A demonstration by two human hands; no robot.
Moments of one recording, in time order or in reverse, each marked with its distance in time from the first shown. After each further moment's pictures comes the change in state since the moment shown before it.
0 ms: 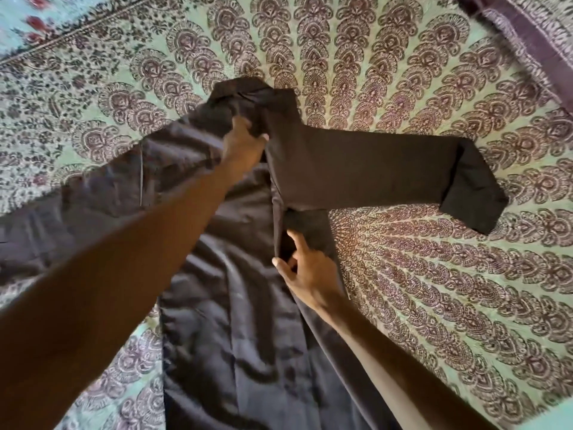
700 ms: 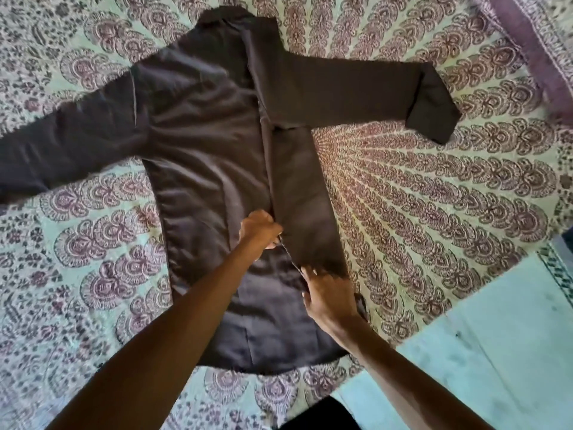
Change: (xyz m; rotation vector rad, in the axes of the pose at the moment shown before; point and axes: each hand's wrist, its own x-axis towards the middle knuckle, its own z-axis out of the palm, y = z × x) left_hand -0.381 -0.035 -0.054 -0.243 -0.484 -0.475; right_hand -0.232 0.025 0.046 -0.444 -0.099 0.000
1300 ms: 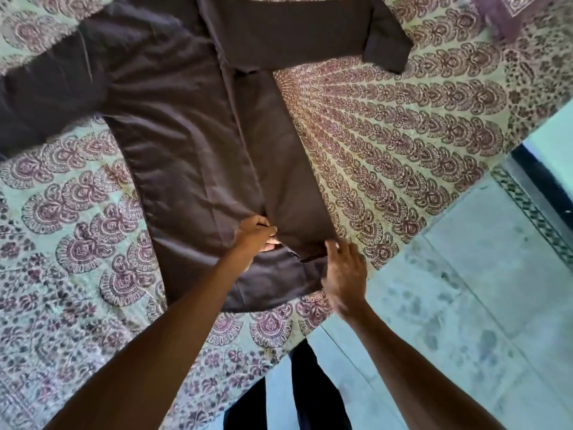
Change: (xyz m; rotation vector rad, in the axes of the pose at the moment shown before) left_hand -0.063 -0.120 0.045 -0.098 -0.183 0.023; right_hand -0.108 0.019 0.080 0.070 0.214 0.377
